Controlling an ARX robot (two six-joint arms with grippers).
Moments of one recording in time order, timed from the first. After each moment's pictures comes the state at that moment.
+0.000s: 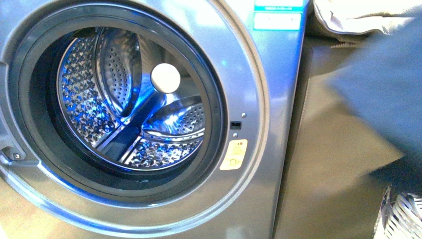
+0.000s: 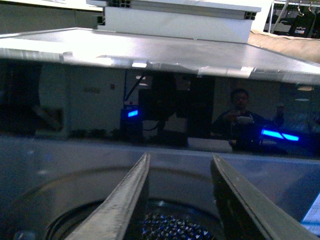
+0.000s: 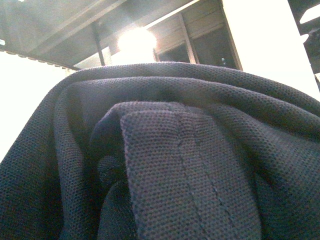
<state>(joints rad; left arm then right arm) -0.41 1.13 1.29 -0.01 -0.41 0.01 -0.68 1.12 1.02 0.99 -0.73 0.95</state>
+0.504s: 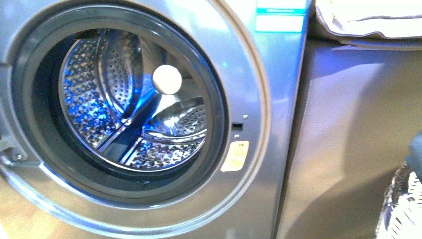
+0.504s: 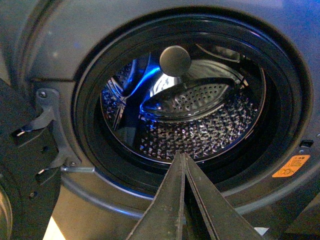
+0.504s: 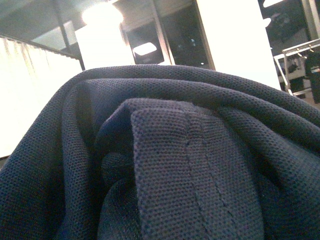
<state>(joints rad) -0.20 0.75 0.46 0.29 -0.20 0.00 -0.87 1.06 0.88 0.96 -0.84 0.89</state>
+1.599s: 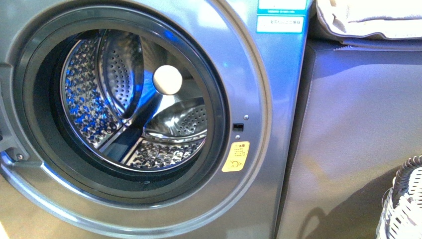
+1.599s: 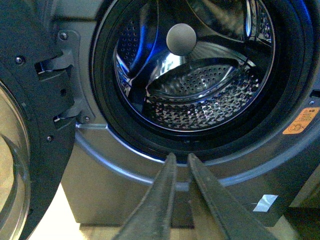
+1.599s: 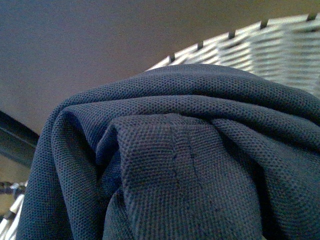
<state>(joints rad) 0.00 0.37 0.07 0.30 0.00 0.00 -0.68 1.53 0.47 0.67 -0.71 0.18</state>
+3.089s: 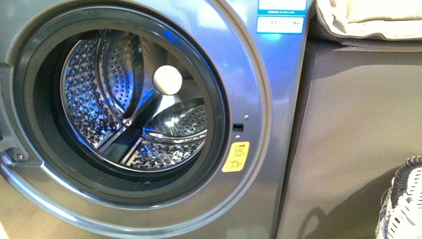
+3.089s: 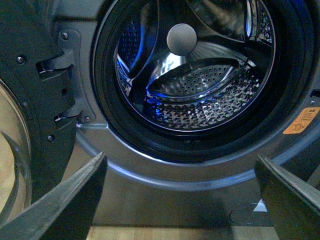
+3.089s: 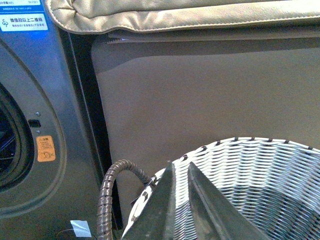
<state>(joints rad) 0.00 0.35 0.07 0.29 0.00 0.00 -0.16 0.42 0.20 0.21 -0.16 0.01</state>
